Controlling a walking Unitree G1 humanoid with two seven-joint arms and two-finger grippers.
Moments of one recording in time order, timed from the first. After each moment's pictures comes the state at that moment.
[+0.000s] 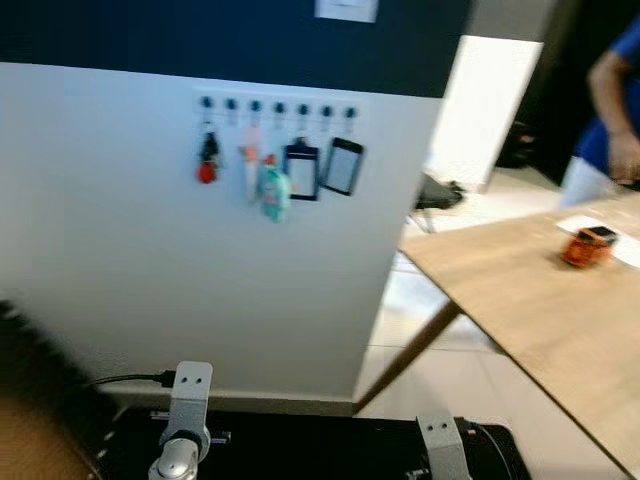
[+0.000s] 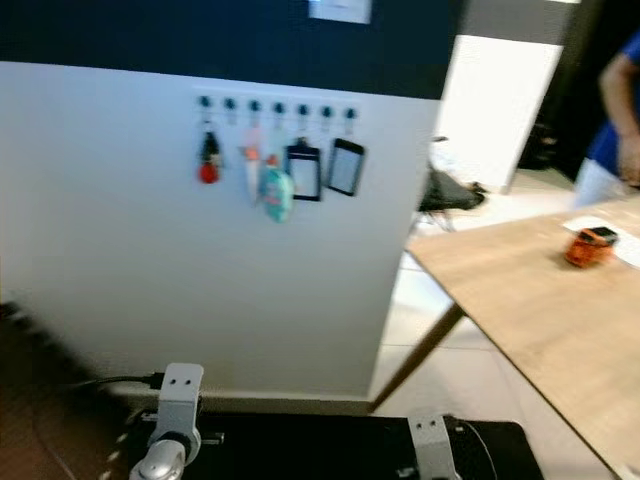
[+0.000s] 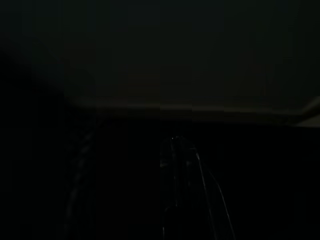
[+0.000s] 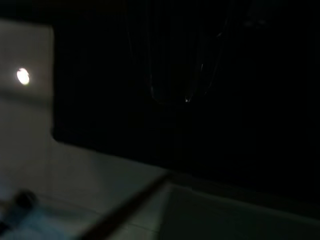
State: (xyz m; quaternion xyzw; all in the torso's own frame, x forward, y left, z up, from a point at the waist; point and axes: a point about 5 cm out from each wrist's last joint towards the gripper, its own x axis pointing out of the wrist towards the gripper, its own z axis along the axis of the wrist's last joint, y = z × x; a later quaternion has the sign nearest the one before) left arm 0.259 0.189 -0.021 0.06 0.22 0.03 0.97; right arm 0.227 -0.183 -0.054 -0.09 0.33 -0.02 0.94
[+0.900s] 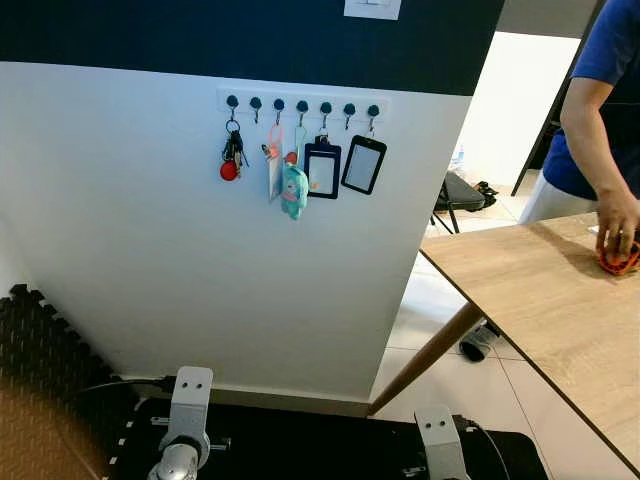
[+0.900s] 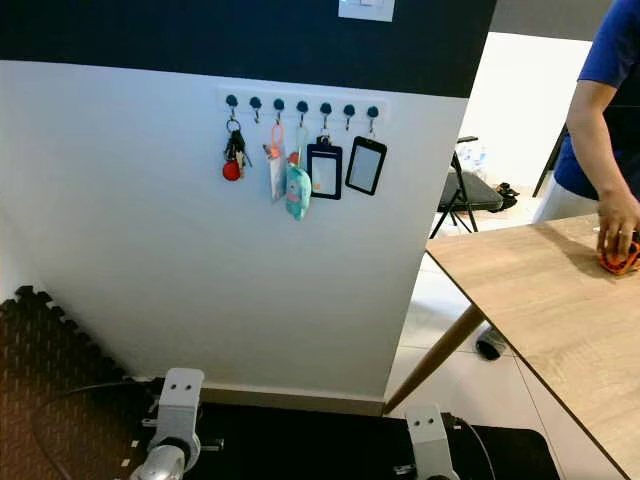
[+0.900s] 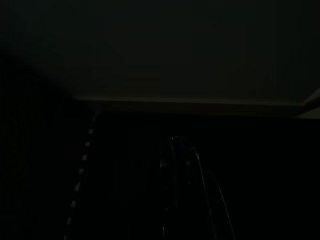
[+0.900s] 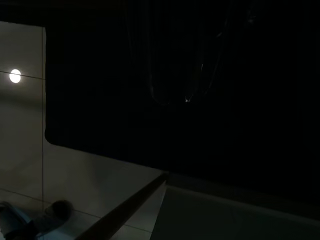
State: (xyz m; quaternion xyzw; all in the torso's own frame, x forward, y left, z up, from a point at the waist) left arm 0.258 0.187 -0.023 0.06 0.22 0.02 0.97; right arm 0.222 -0.183 -0.057 -0.09 0.33 -0.02 0.94
